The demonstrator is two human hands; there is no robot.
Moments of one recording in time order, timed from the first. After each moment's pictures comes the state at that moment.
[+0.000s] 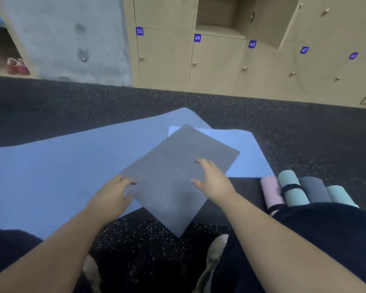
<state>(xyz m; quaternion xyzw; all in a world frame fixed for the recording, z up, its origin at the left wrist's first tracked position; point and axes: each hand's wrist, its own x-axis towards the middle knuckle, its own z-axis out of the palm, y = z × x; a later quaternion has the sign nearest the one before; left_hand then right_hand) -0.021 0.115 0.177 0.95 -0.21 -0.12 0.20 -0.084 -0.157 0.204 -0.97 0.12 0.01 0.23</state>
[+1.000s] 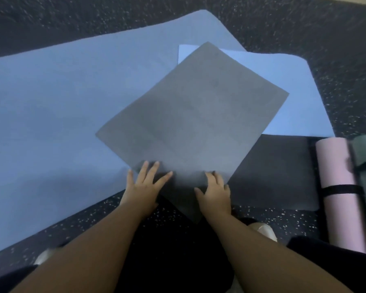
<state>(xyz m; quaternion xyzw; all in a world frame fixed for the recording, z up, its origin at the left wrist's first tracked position) 0.044 0.049 -0.042 0.91 -0.31 -0.25 -0.09 -0.032 -0.132 -0.045 -0.88 0.33 0.19 0.28</state>
